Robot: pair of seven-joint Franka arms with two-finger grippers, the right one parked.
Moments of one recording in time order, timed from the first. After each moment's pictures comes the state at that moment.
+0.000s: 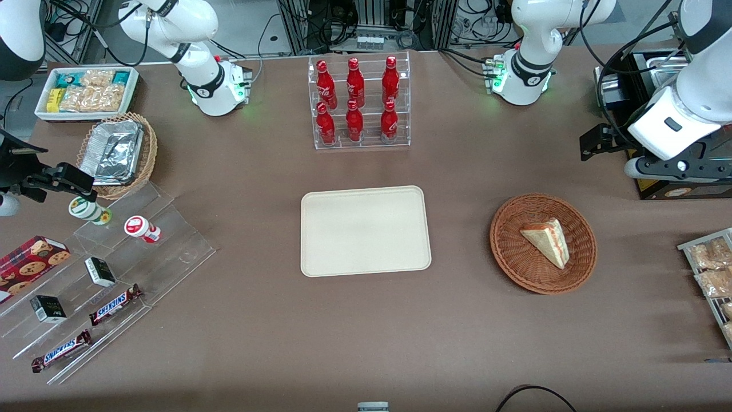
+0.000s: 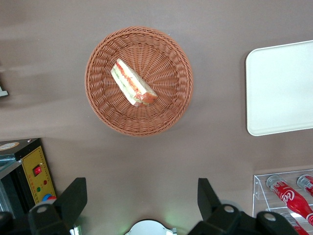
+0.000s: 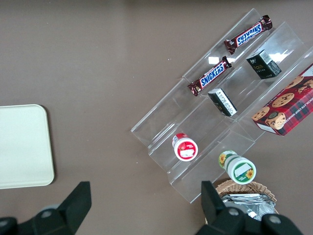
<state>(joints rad) -0.01 0.00 -0.13 -1.58 -0.01 1.46 -0.04</state>
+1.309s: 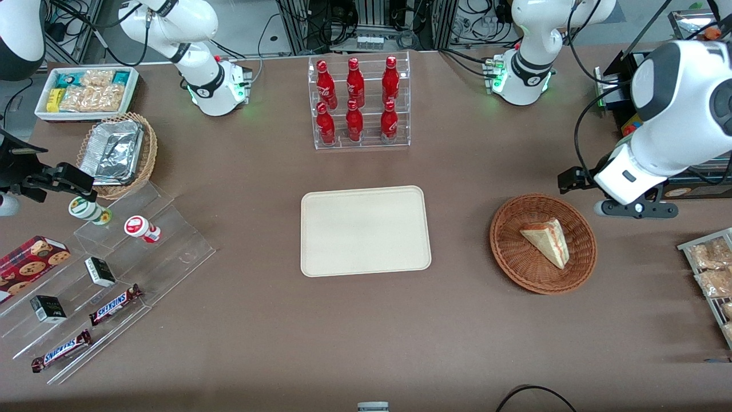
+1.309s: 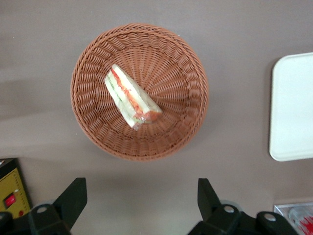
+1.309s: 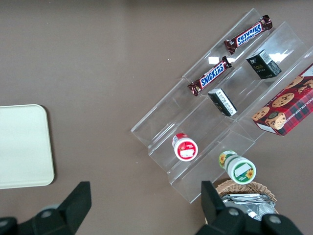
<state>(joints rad) 0.02 0.04 -0.12 -1.88 -0.01 1.81 -0.04</state>
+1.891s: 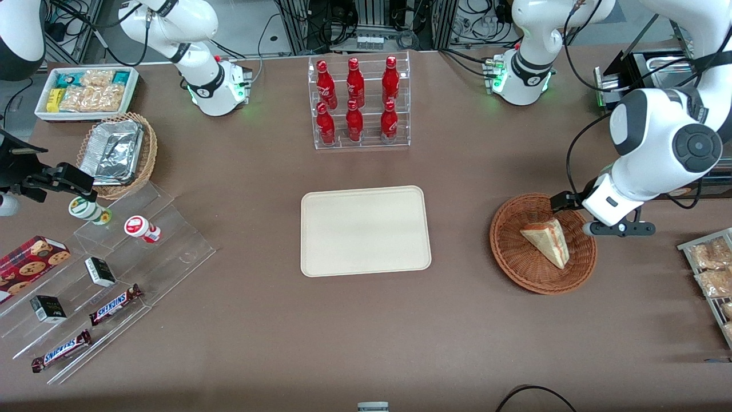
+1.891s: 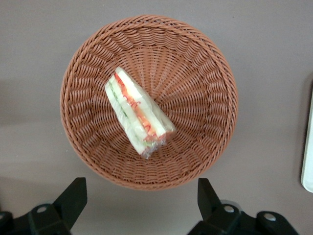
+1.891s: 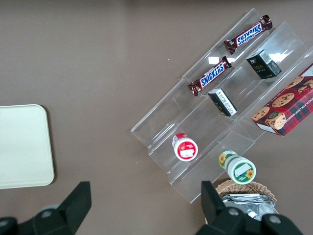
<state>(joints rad) 0.05 0.11 -0.12 -2.03 -0.01 2.04 -0.04</state>
